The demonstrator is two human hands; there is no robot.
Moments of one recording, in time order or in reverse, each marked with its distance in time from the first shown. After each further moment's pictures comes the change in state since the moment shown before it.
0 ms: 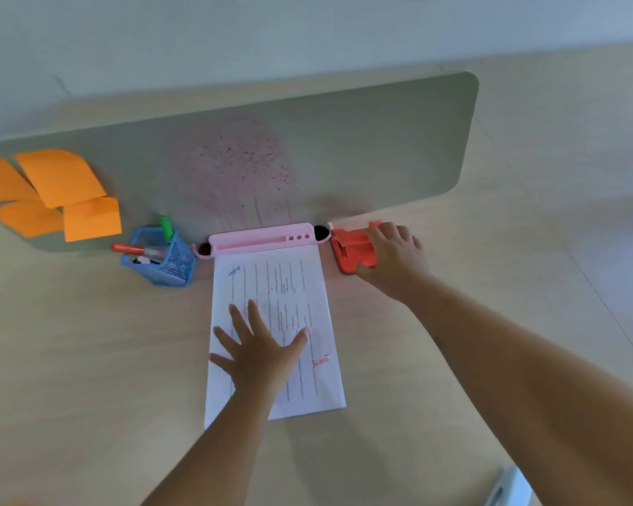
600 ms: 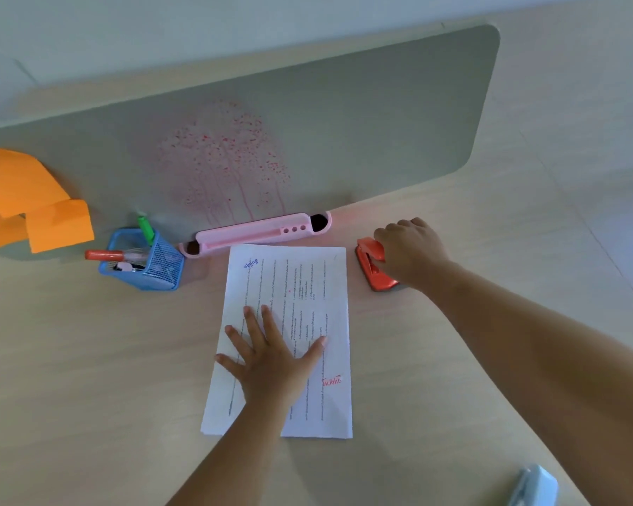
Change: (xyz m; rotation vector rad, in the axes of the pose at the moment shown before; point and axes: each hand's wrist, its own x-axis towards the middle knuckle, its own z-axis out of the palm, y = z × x) left_hand -0.002 0.002 0.021 0.109 -0.063 0.098; right_hand 0.025 0.035 0.020 -0.269 -0.059 -0.207
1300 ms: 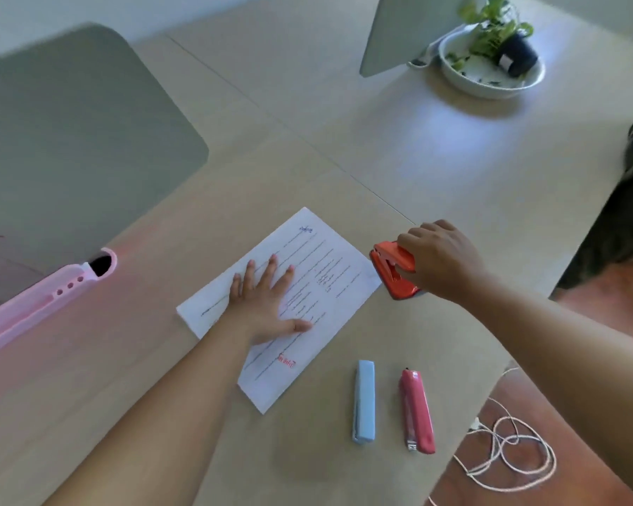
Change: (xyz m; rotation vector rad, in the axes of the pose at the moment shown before) left_hand -0.032 0.216 0.038 0.478 -0.356 1.077; right_hand -0.319 0.145 -0.030 -0.007 0.012 0.536
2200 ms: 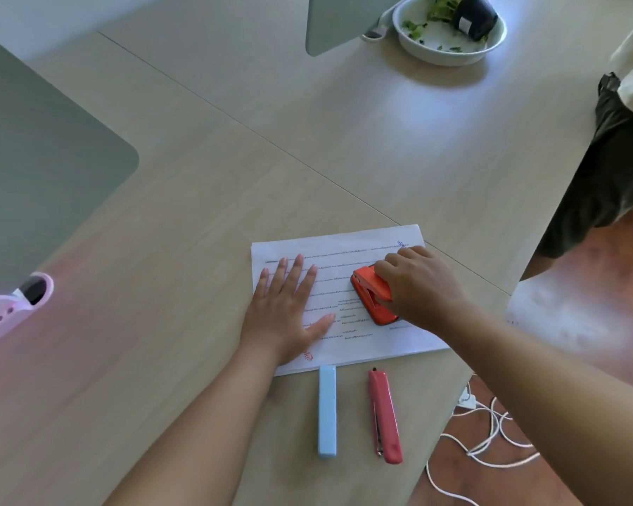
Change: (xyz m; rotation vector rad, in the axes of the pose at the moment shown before) left_hand 0.028 0.091 0.042 0.172 0.374 0.198; right_hand -0.047 0.016 0.048 0.030 -0.043 0.039
